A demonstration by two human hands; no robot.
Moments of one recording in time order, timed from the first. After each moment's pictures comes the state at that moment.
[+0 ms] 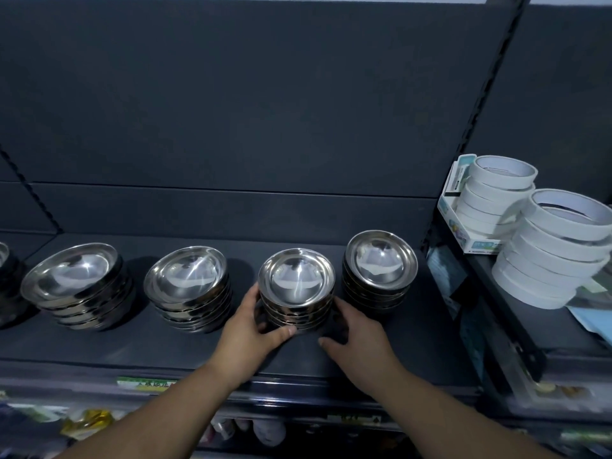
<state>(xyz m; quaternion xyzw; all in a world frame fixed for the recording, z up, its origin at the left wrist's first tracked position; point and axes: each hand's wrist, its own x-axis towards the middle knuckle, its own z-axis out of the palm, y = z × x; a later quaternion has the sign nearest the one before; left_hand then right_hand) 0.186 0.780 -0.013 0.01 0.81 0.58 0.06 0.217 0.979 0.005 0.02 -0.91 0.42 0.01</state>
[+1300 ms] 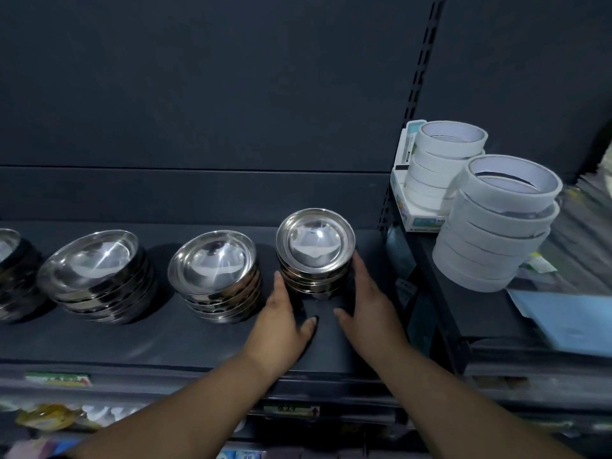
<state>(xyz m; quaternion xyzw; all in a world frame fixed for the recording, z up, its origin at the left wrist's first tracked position) 0.186 0.938 -0.032 0.05 0.93 0.37 0.02 0.197 1.097 -0.017 -0.01 -0.94 0.35 0.06</state>
